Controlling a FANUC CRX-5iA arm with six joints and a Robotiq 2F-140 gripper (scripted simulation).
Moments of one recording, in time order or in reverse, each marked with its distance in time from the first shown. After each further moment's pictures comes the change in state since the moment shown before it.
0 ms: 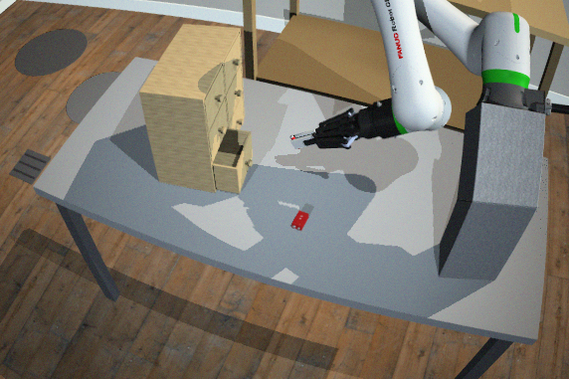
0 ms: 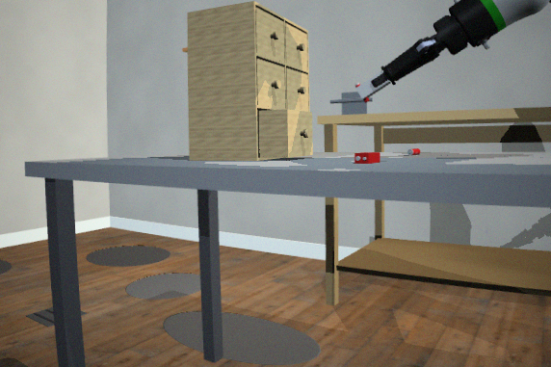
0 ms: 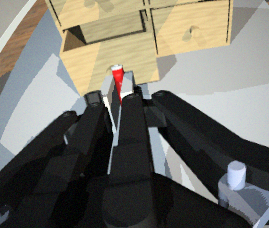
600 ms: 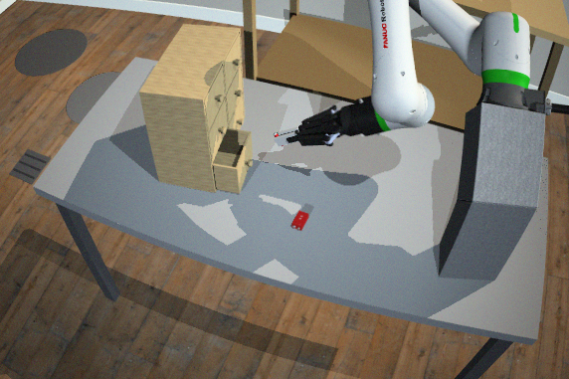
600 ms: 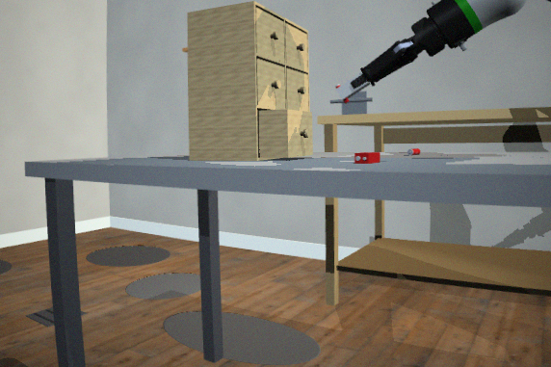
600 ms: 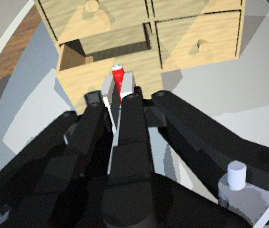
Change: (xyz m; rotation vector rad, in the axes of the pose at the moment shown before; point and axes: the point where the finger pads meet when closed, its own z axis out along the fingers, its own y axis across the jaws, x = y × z) arm 0.022 0.000 0.038 -0.001 0.001 0.000
